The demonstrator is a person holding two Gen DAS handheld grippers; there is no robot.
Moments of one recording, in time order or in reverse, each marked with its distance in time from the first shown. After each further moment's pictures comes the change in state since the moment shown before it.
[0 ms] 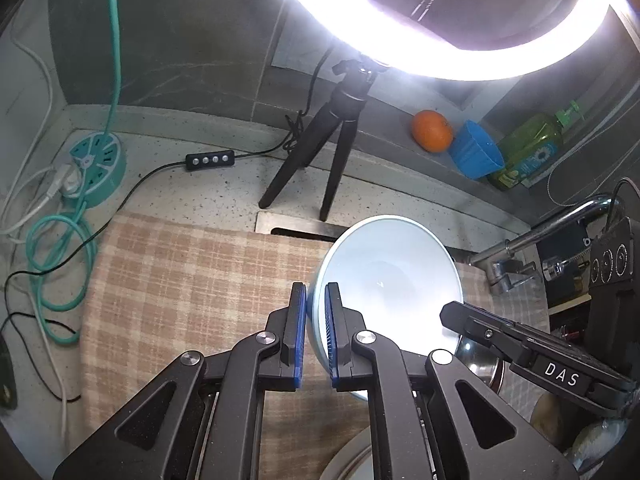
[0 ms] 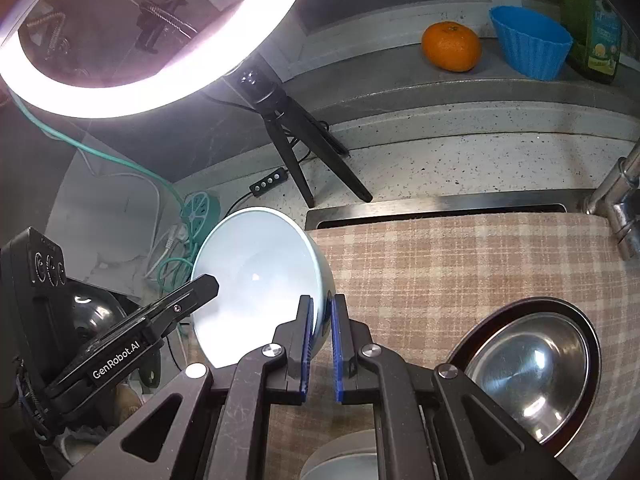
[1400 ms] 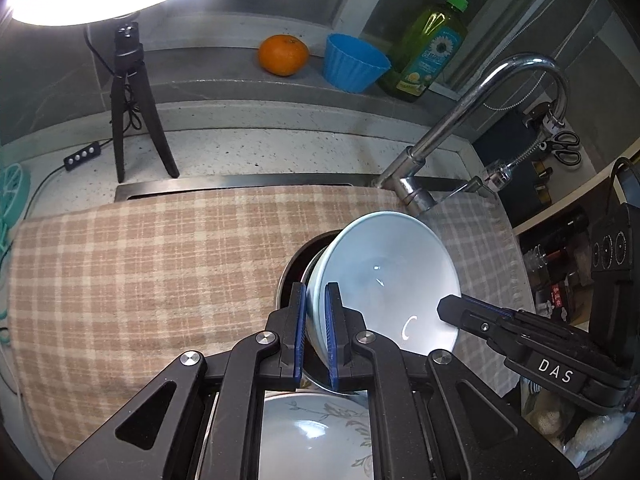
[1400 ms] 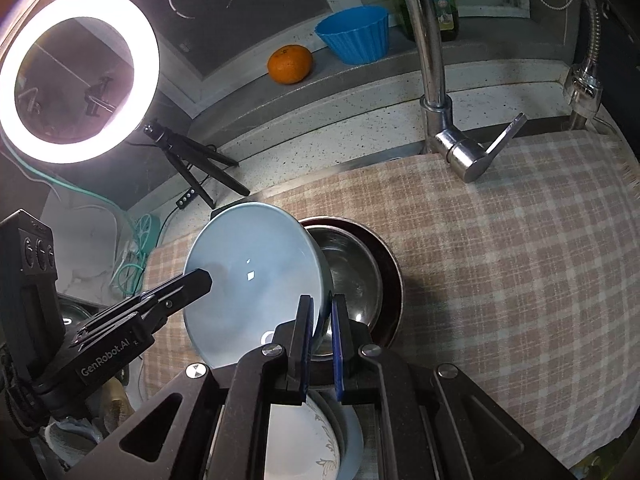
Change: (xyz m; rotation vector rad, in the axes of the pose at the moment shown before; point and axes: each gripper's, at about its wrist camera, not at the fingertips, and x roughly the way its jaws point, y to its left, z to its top) left arm 0.031 -0.147 -0.056 0.227 0.131 -0.079; right arm -0.098 -0.123 -0.061 0.150 -0.066 -0.134
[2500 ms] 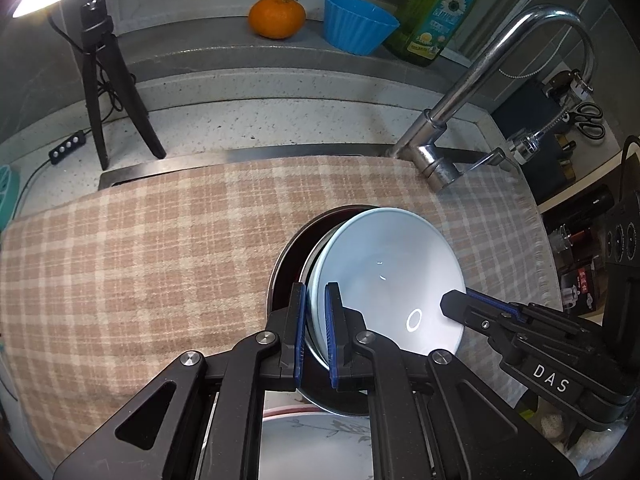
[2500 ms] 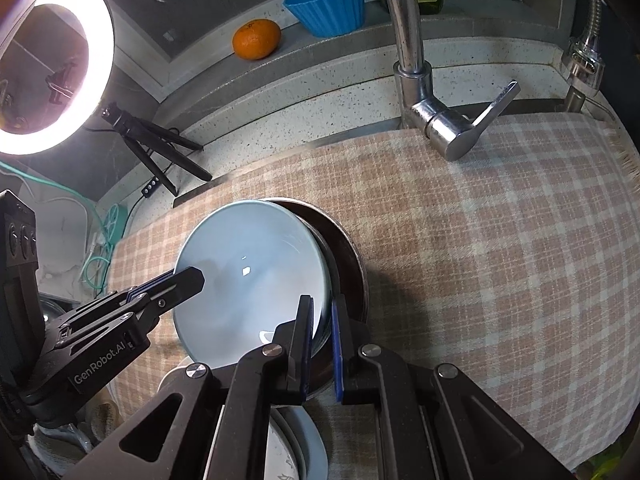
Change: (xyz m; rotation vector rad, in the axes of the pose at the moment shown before) left arm 0.044 -0.004 -0.005 0.031 0.073 0.057; right arm 0.037 -0.021 -0.003 0.001 0.049 -0.068
